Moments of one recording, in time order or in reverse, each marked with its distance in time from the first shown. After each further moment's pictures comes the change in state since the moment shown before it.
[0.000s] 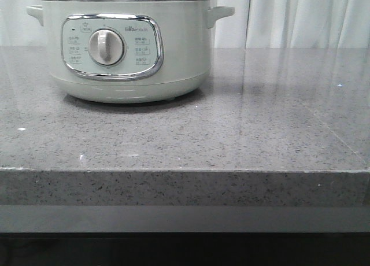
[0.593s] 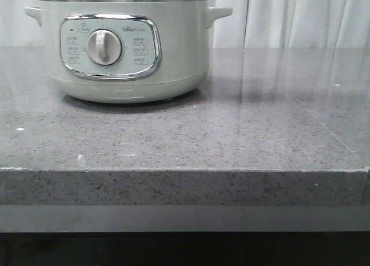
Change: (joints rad) left arm 0.000 0.000 0.000 0.000 0.000 0.000; right arm 0.000 -0.302 0.197 0.100 -0.105 0.011
